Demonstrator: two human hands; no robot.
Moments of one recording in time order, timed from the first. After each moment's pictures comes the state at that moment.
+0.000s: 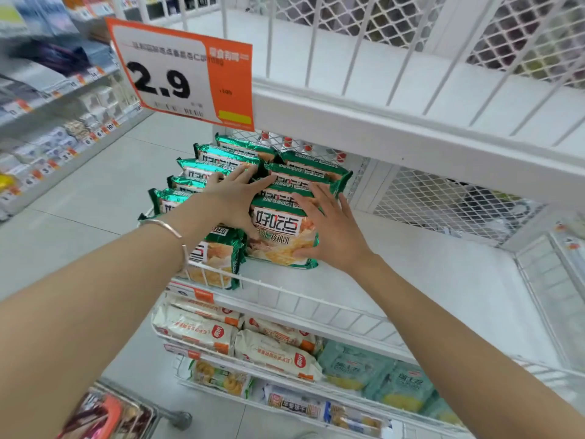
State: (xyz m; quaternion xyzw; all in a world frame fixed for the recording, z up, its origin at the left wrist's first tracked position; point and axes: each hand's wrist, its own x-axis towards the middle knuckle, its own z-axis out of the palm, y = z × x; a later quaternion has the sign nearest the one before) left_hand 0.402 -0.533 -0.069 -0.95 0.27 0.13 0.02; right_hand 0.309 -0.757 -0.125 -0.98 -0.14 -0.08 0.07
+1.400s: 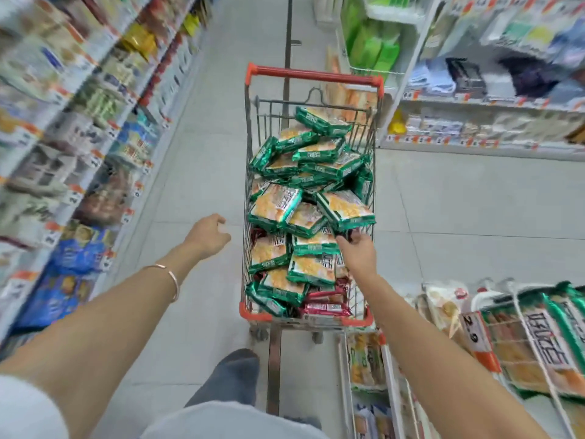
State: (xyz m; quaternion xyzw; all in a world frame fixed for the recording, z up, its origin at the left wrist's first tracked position) left_hand -0.083 -0.105 -0.127 -0.73 -0.59 0.00 -0.34; right_hand 0.190 -0.275 -0.163 -0.86 -0.19 0.30 0.37
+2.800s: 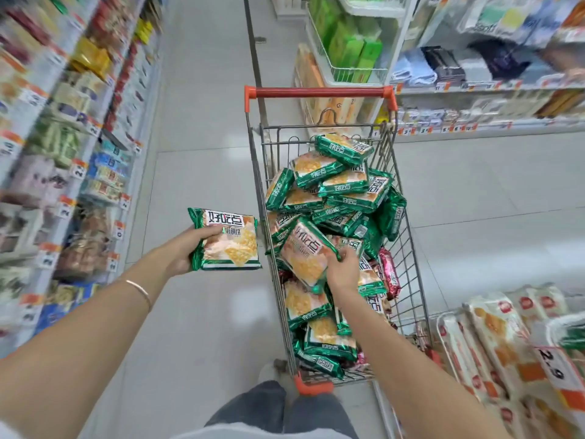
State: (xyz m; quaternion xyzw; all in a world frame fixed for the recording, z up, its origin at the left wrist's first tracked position) left_hand -0.113 0.081 -0.117 -0.42 -0.54 -0.06 -0.72; right_hand 0.100 -0.128 -0.173 -0.85 -0.08 0.27 0.44
